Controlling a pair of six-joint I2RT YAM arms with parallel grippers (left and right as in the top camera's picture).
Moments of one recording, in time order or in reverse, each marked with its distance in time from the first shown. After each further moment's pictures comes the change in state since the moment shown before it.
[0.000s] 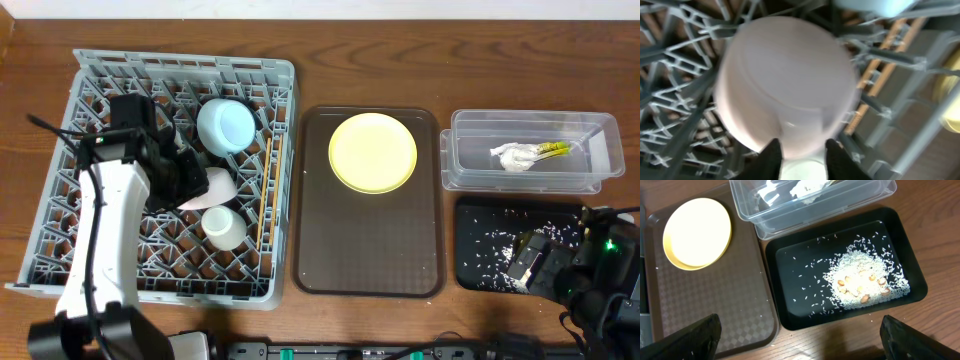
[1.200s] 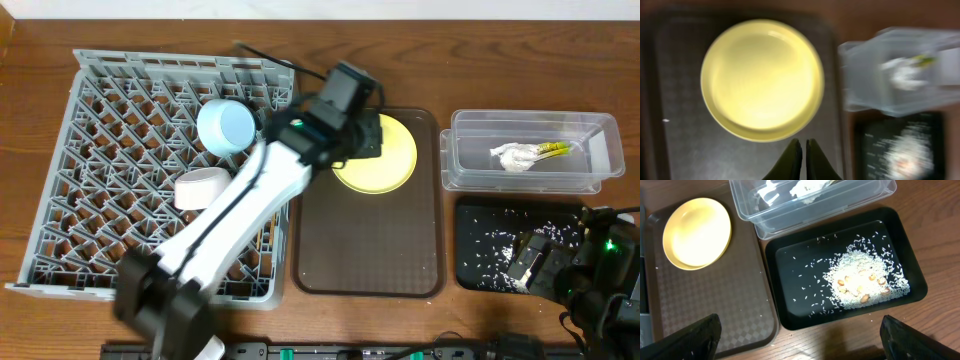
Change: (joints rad) left arm -0.802 0.306 0.327 0.387 -0.109 -0.331; right arm 0.000 0.000 0.000 -0.001 0.000 0.000
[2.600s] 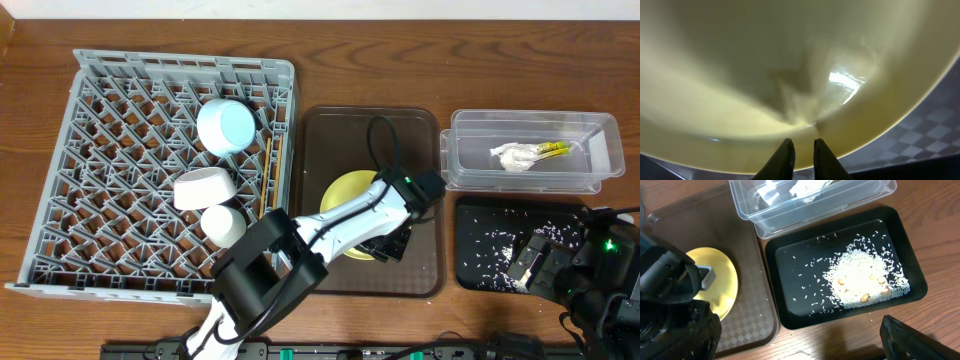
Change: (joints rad) left arm -0.328 0.311 -0.024 -0.379 -0.038 0.099; right arm 0.000 0.000 0.000 -0.003 0.000 0.000
